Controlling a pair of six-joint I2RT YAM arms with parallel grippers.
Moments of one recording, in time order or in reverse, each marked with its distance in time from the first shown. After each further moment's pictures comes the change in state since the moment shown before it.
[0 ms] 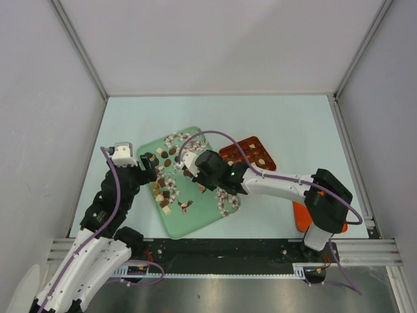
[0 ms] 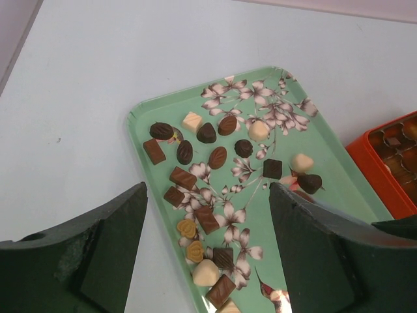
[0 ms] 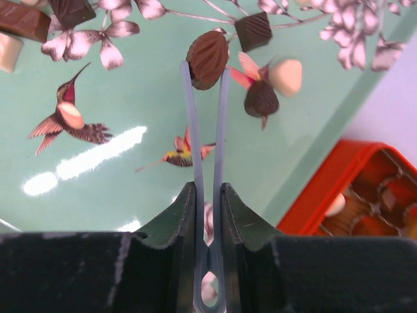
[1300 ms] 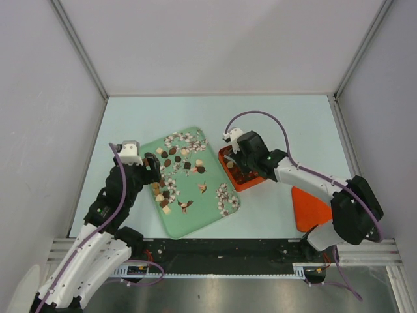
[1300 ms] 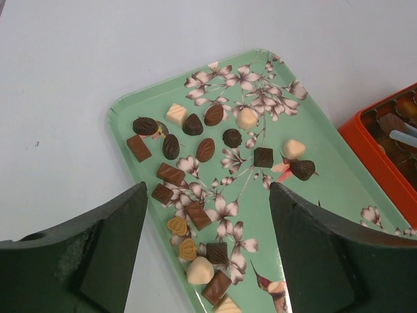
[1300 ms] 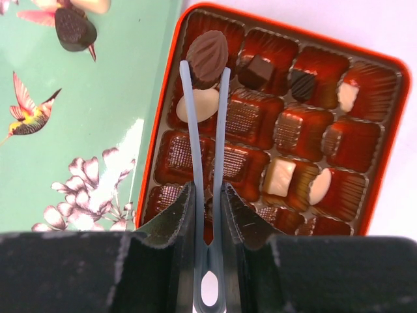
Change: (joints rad) left arm 0.000 0.052 -0.012 0.031 0.074 0.025; right arm -0.349 -0.239 -0.189 -0.056 -0.008 0.146
